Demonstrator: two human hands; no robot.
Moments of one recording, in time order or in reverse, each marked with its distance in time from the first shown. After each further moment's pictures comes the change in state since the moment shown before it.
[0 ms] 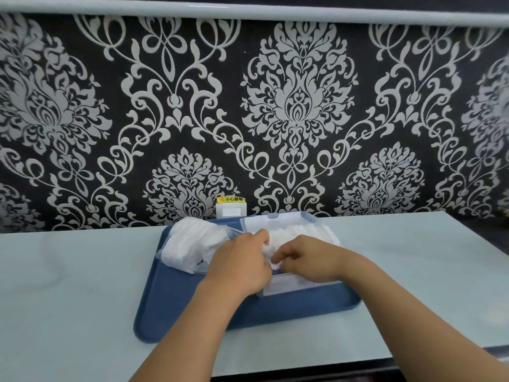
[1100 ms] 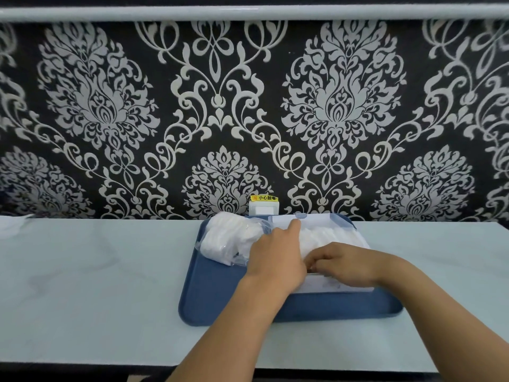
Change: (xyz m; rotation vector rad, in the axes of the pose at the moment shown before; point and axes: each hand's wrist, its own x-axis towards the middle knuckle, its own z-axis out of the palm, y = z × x) left_hand -0.011 0.005 -0.013 0.062 0.038 -0.058; right_hand 0.005 -0.007 0.004 0.006 -0.123 -0.023
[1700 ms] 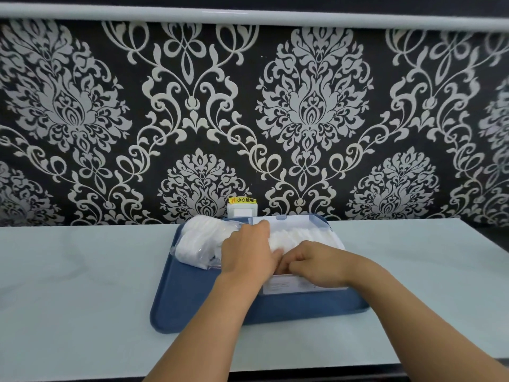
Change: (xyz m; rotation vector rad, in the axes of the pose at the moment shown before) left_hand 0.019 -0.005 0.016 -0.072 0.149 -0.096; right_hand -0.006 0.000 0.002 0.023 0.049 -0.044
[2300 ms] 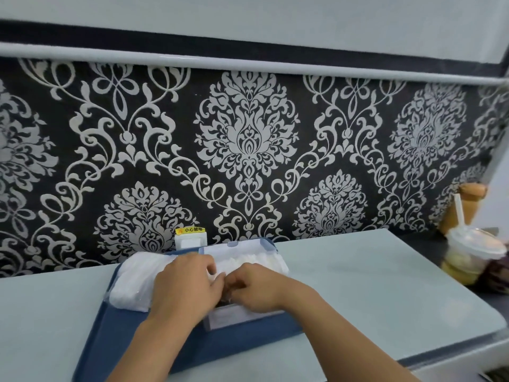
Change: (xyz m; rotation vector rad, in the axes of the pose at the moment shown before) left_hand -0.002 0.005 -0.013 0.045 0.062 0.042; right_hand 0.002 0.002 0.003 0.040 0.144 -0.062
